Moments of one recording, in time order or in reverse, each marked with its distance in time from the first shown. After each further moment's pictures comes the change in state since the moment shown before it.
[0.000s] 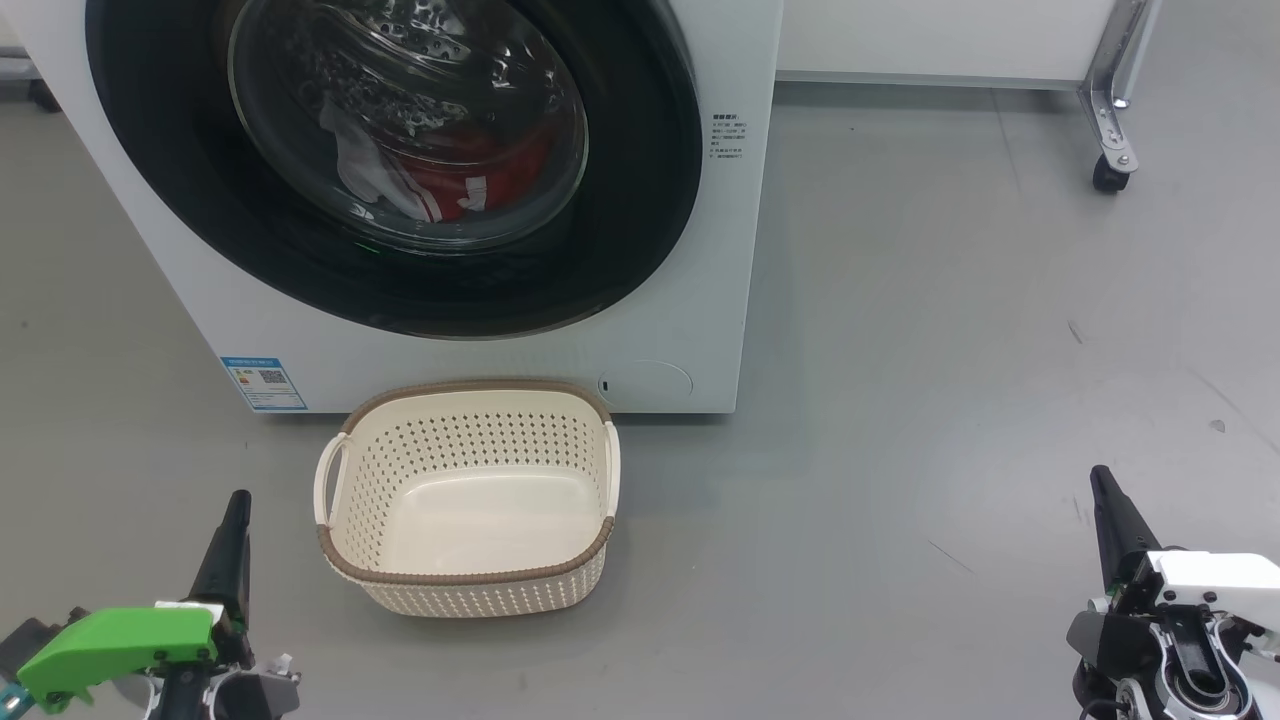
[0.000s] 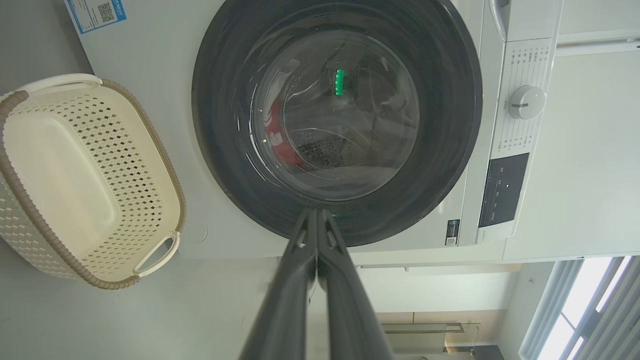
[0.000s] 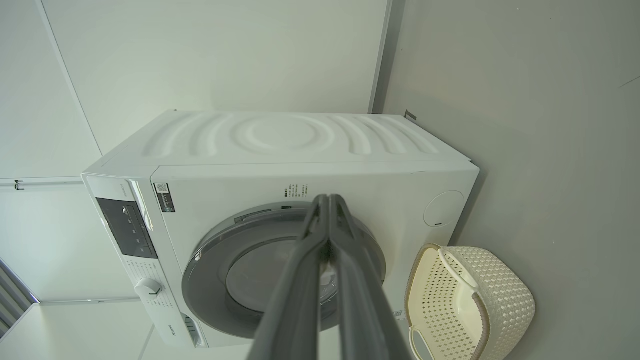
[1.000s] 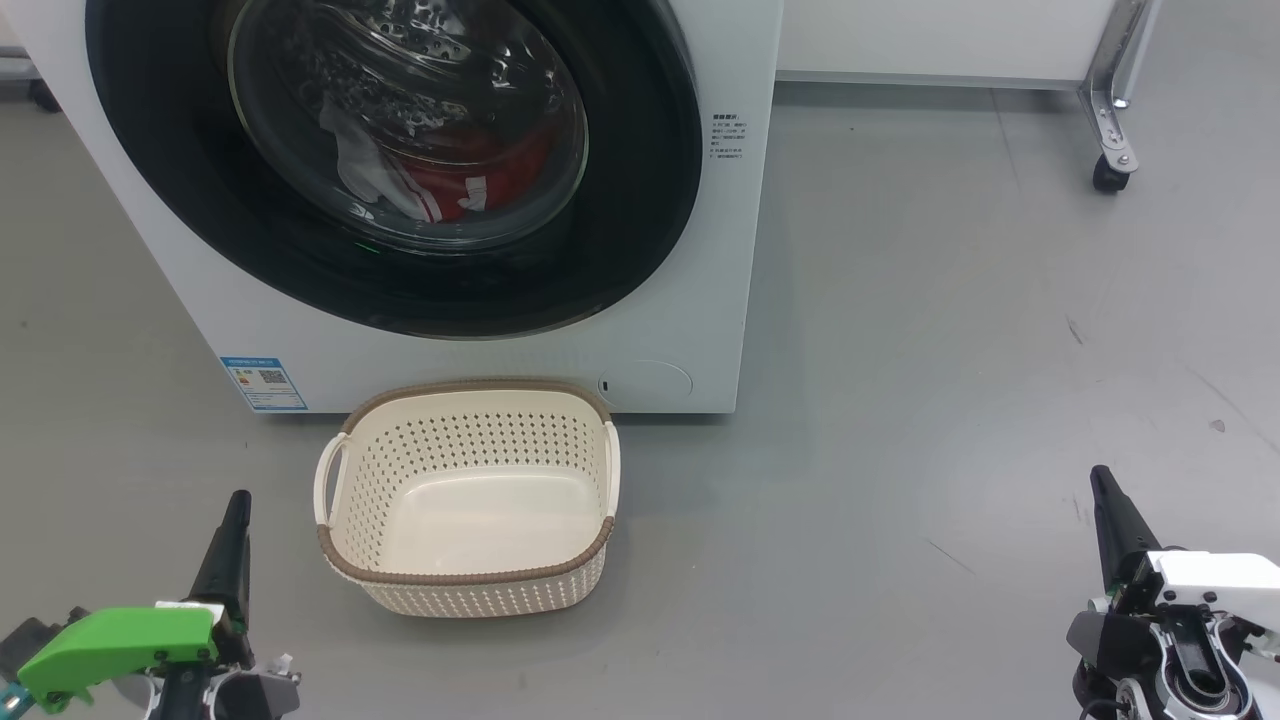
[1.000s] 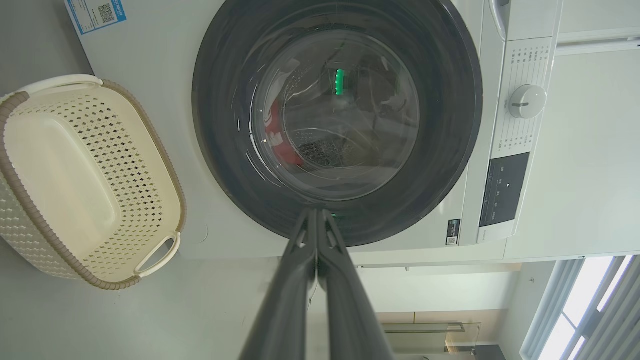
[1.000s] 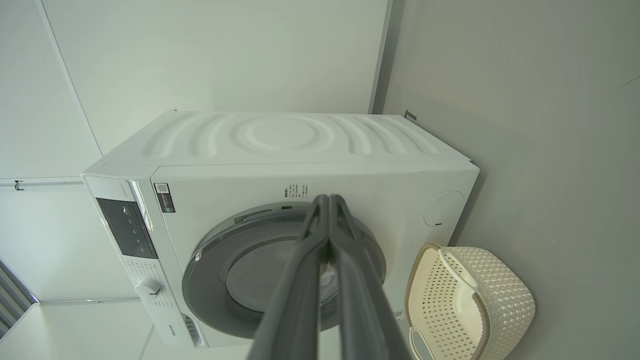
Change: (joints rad) left arm 0.000 0.000 0.000 0.000 0.004 0.000 0.000; right arm 0.000 0.000 0.000 0.000 0.000 0.000 0.000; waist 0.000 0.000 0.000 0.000
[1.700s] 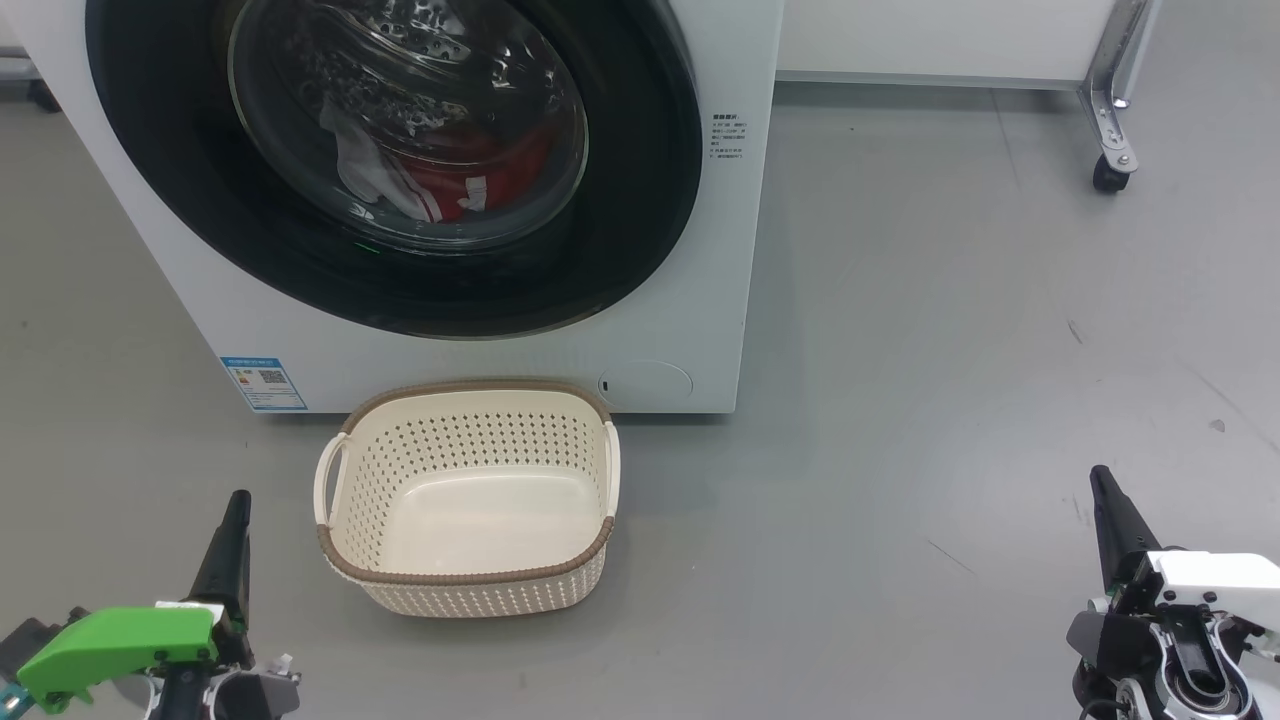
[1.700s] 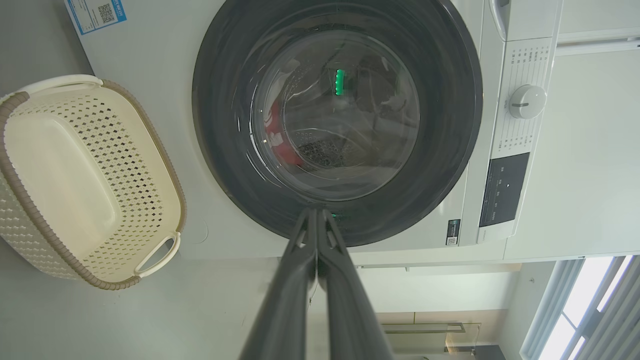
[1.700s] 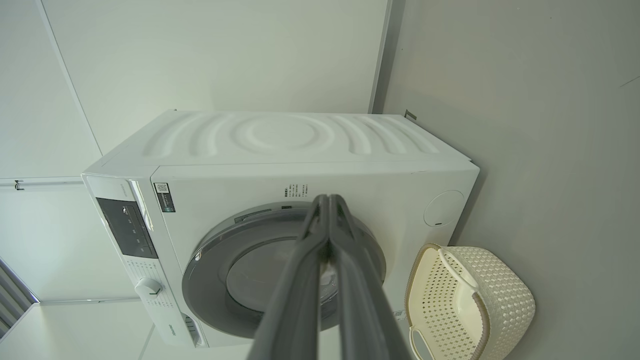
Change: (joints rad) left arm 0.000 0.000 0.001 0.000 0.000 0.000 0.000; right arm 0.000 0.000 0.000 0.000 0.000 0.000 0.001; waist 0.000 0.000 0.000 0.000
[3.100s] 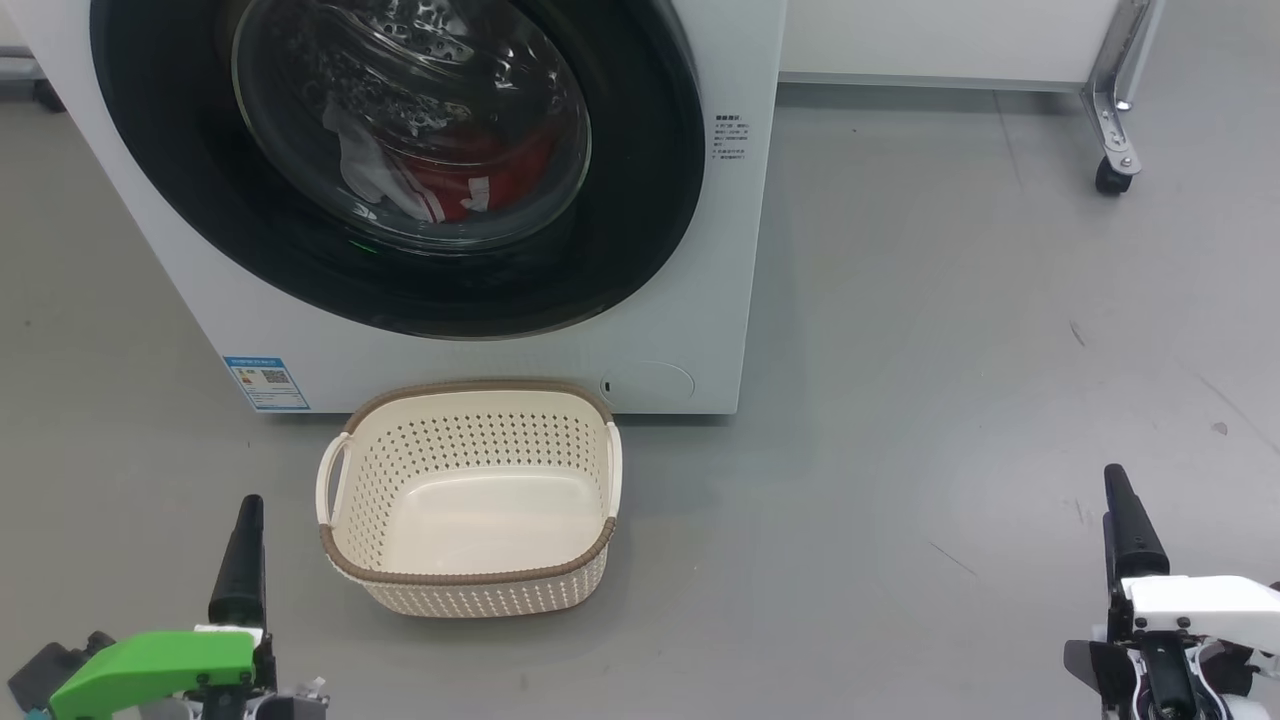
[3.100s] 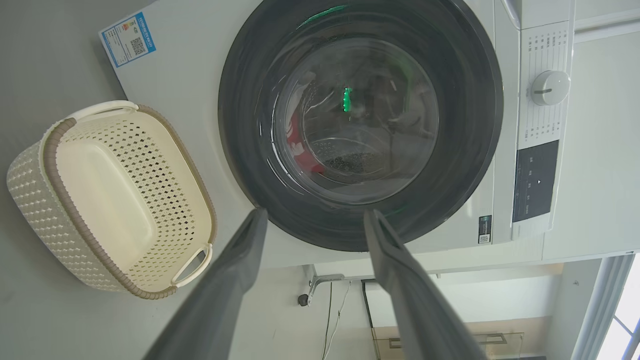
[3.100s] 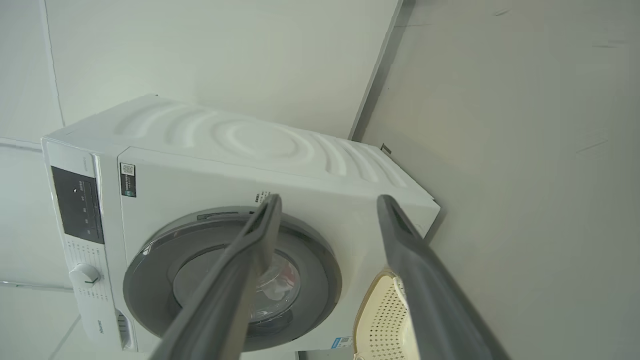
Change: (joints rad) left arm 0.042 -0.028 -0.035 -0.004 0.114 0.001 -0.103; right arm 0.058 0.028 0.011 -0.050 -0.209 -0.001 -0.103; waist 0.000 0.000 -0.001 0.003
